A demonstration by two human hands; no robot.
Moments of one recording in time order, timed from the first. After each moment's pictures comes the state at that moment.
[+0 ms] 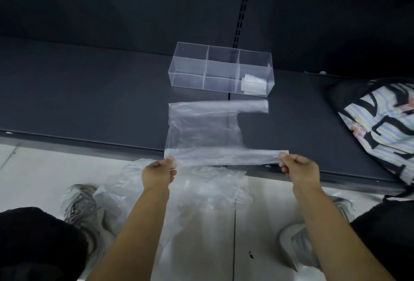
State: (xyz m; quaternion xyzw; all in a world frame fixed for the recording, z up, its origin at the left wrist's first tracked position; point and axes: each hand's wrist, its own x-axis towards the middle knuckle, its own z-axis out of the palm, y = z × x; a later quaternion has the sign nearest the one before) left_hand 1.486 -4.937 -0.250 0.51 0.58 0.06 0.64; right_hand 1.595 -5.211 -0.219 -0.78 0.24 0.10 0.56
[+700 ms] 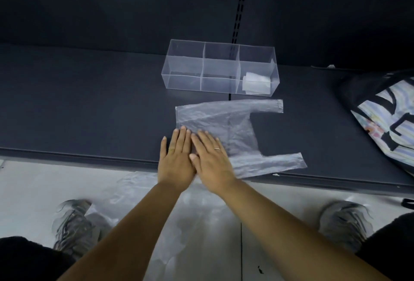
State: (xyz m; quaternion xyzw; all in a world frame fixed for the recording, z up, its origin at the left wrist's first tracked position) left_hand 1.541 -4.933 -0.287 0.99 0.12 -0.07 0.02; right_hand 1.584 -5.047 -0.266 -0.93 -0.33 0.10 0.16
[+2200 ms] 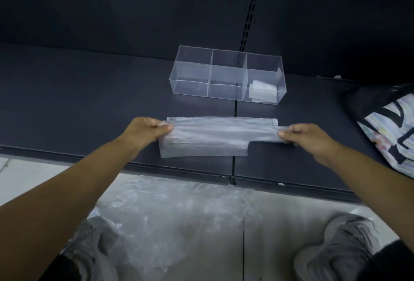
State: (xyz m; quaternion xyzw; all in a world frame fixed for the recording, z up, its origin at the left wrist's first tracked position) left_hand 1.572 -4.827 -0.213 0.77 0.31 -0.05 0.56; right_hand 1.710 -5.197 -0.201 -0.85 -0.02 0.26 0.45
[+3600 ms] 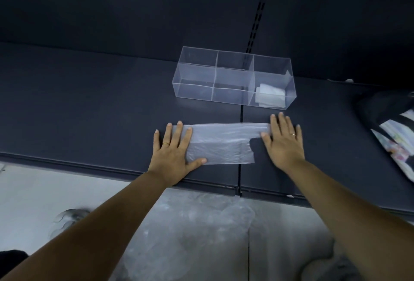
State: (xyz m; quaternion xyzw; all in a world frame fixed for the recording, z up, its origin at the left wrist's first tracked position) left_hand 1.573 -4.873 -0.280 0.99 0.09 -0.10 0.01; right_hand 1.720 -5.142 -0.279 -0.98 -0.15 0.09 0.04
